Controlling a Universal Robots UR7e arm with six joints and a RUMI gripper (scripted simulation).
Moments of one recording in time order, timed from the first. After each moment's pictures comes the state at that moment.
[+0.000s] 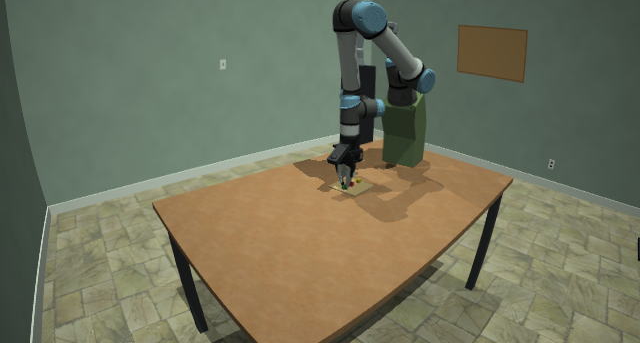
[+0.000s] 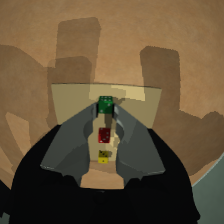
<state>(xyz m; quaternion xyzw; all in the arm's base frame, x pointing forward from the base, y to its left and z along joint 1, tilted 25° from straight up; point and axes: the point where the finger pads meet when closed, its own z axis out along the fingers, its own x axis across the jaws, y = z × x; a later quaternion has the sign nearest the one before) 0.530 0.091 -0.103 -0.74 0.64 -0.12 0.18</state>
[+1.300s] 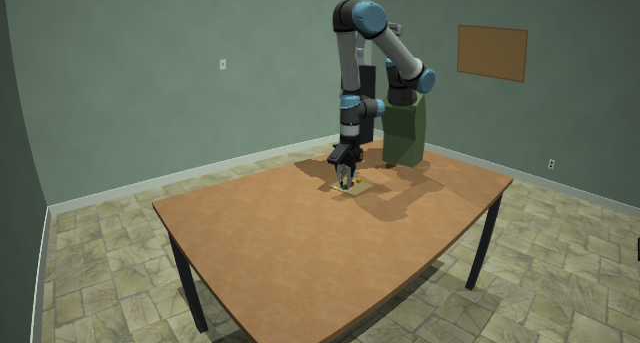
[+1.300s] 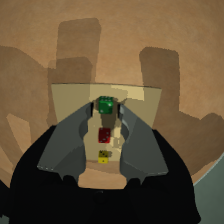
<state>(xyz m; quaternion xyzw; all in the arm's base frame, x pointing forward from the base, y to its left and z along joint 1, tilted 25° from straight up) 0.530 0.091 -0.103 -0.74 0.64 -0.12 0.18</state>
